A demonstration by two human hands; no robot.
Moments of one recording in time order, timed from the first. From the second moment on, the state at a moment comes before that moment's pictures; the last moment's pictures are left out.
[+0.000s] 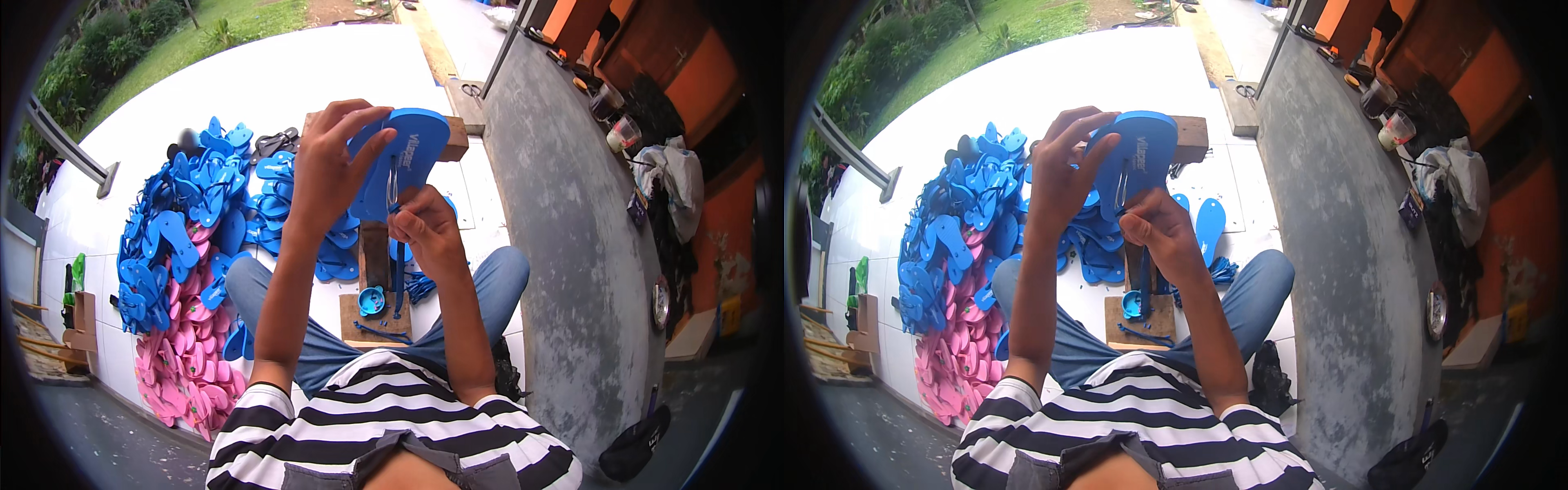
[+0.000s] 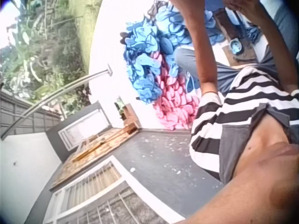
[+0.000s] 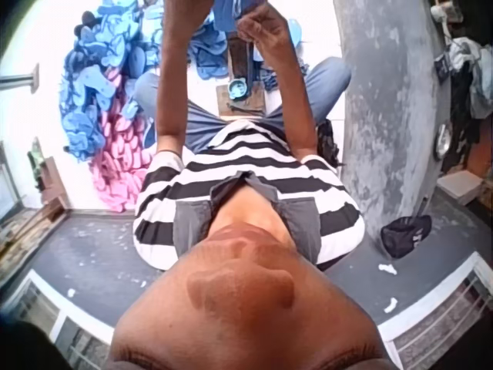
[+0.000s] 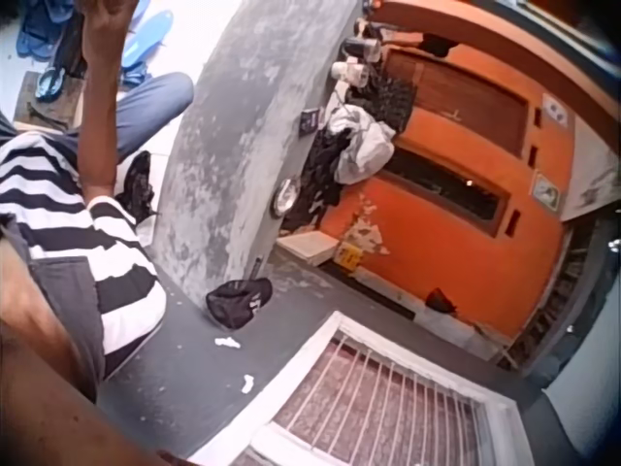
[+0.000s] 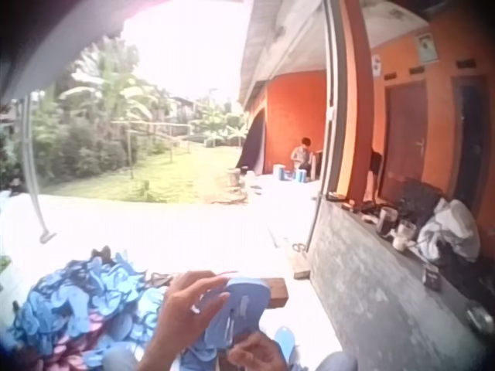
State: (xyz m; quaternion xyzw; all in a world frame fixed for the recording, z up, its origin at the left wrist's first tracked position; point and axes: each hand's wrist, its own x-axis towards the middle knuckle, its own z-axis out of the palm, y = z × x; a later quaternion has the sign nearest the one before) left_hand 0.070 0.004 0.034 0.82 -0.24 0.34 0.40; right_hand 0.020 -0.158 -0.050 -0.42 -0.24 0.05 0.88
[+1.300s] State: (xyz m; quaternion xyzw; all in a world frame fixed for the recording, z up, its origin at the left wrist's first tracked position) left_hand 0.038 -0.039 0.005 0.61 -0.20 0.13 0.76; right_hand 0.053 -0.174 -0.009 -0.64 -0.28 -0.11 0.70
